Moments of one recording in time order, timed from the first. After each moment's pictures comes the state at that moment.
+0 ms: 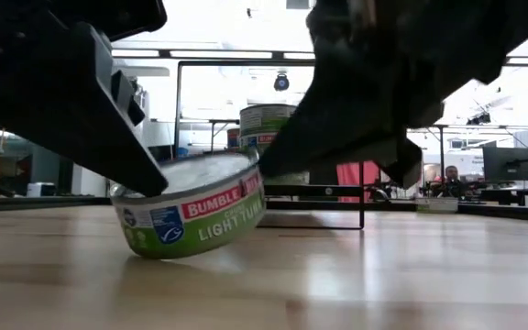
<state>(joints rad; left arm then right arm) -0.66 1.89 0.96 0.04 -0.48 -0.67 0.55 1.99 1.09 0.20 0.47 0.96</state>
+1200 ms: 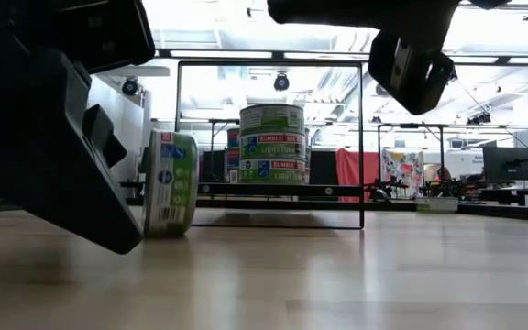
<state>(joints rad) -0.71 1.95 0.96 0.15 -0.44 -0.79 0.66 1.92 1.09 0.34 0.51 0.81</state>
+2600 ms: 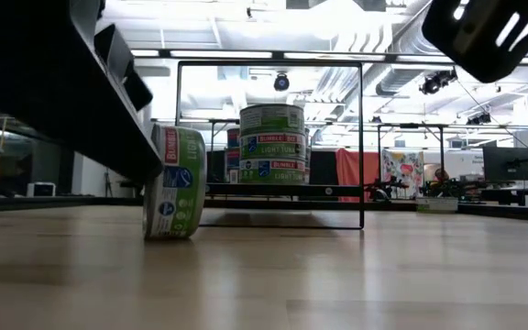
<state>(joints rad) -0.70 1.94 1.09 0.02 -0.42 -0.65 0.77 1.89 1.09 0.31 0.54 0.79</state>
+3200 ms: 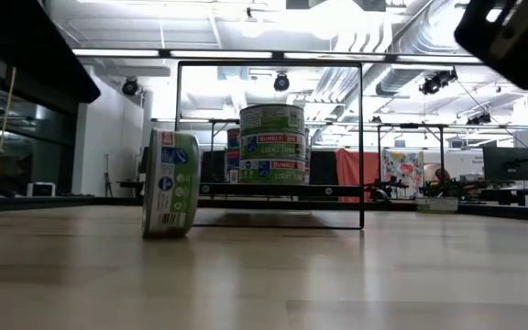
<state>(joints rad) -0.84 1.92 1.34 -0.90 -0.84 -1.14 0.81 1.89 1.09 0.25 0.57 0.83</state>
